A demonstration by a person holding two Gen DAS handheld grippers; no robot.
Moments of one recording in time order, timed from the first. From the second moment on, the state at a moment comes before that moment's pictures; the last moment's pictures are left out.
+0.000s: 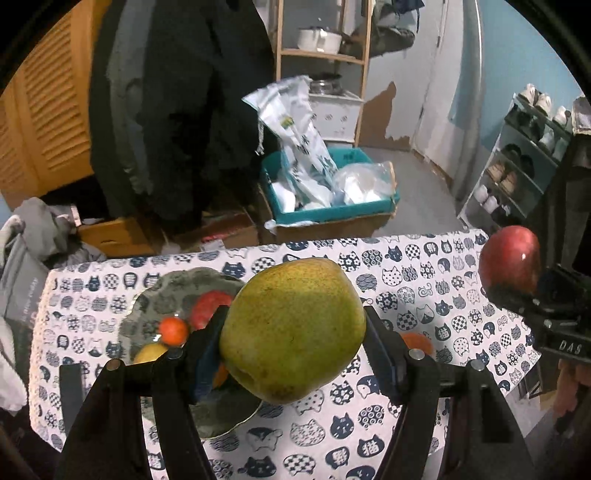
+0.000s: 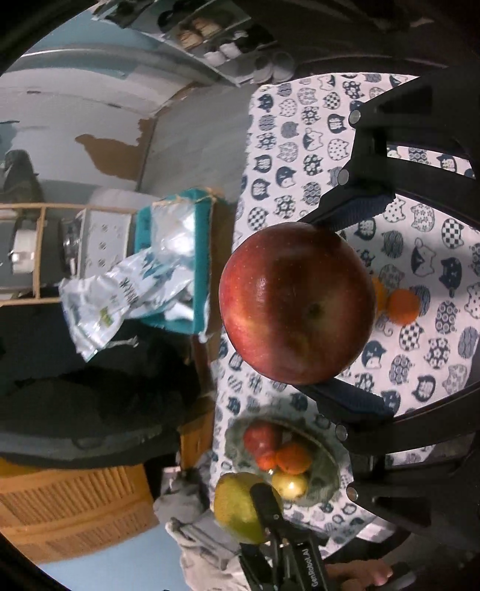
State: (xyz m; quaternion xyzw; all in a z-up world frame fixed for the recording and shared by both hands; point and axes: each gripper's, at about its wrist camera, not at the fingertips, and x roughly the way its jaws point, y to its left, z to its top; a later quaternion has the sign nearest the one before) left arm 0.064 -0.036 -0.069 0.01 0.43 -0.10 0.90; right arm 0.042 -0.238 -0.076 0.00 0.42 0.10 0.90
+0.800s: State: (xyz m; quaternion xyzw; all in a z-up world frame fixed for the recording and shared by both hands) left arm 0.027 0.056 -0.066 -0.04 0.42 -0.02 0.91; right arm 0.045 -0.151 -0.057 -0.02 0.40 0.19 0.89
